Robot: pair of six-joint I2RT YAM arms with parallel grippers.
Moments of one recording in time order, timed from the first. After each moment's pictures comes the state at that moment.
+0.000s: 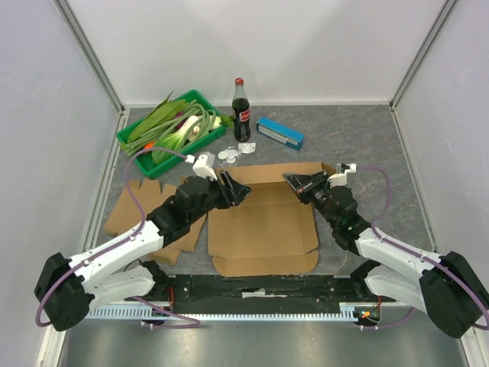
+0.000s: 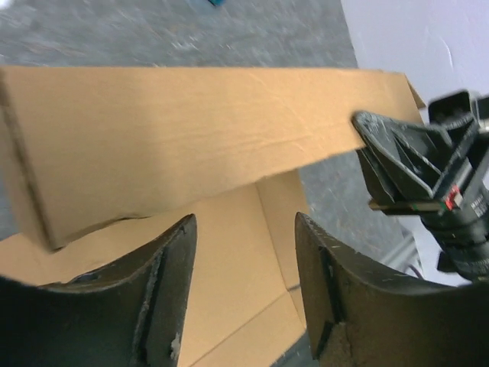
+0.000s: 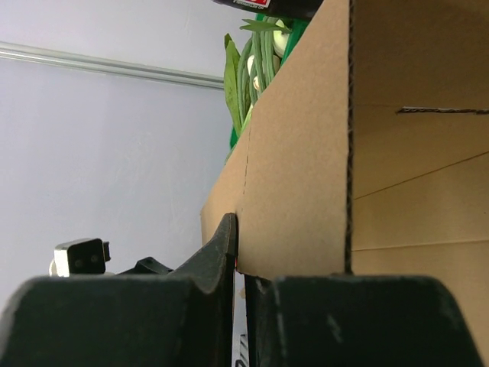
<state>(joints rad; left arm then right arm) -0.78 1.03 0.64 0.07 -0.07 -0.80 0.60 1.05 0.35 0.62 0.13 1.32</state>
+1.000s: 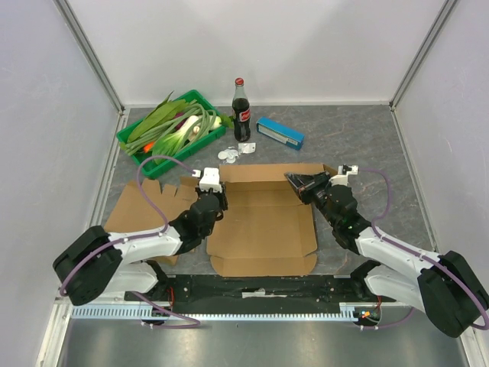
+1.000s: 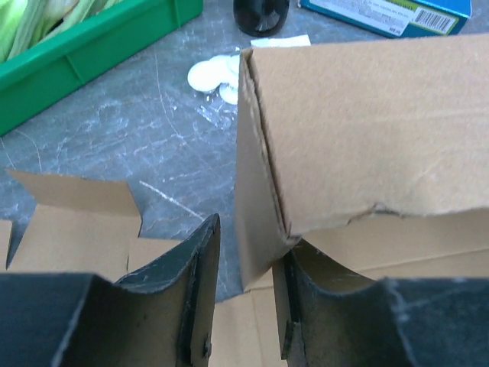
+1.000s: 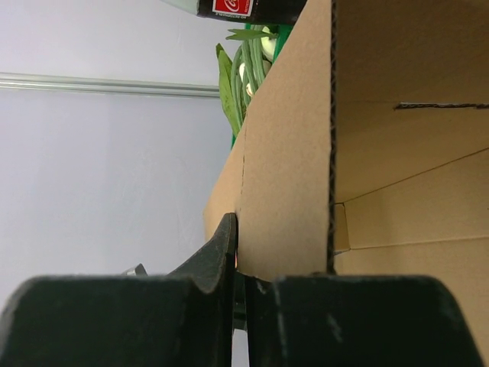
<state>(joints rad) -0.85 1.22 0.40 0.52 -0.67 -0.28 0.58 1.06 0.35 0.59 0.13 1.41</state>
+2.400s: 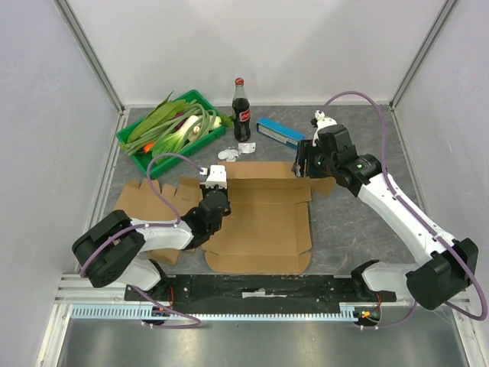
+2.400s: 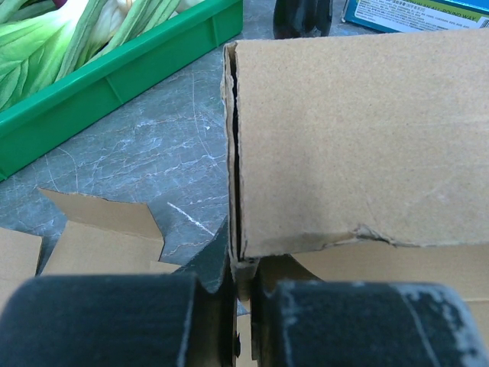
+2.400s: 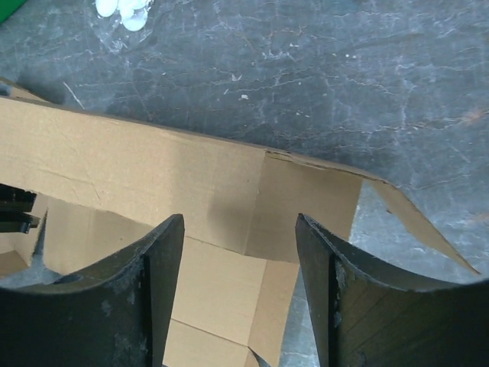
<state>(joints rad) -0.85 1.43 0.44 0.71 -0.80 -0.16 0.47 1.27 1.20 -0.64 0.05 0.37</state>
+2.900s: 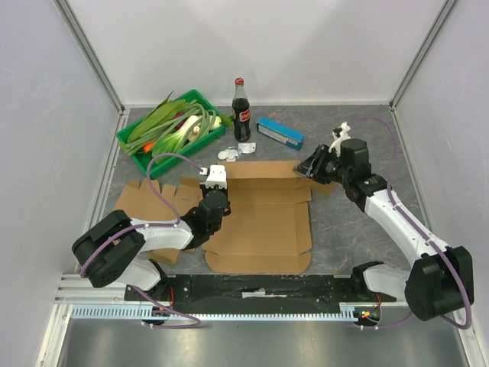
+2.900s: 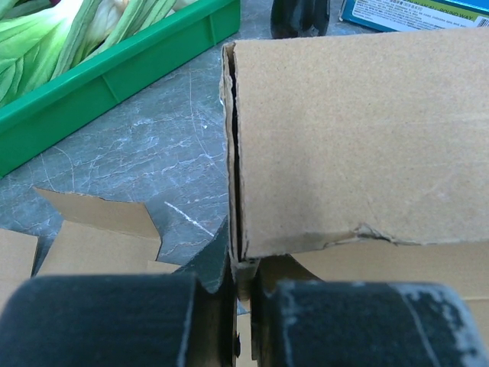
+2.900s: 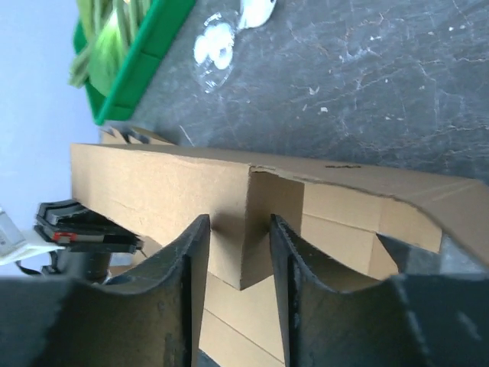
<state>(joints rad) -0.85 1.43 0.44 0.71 -0.79 -0.18 0.29 1.20 0.87 -0.21 -0.31 0.67</state>
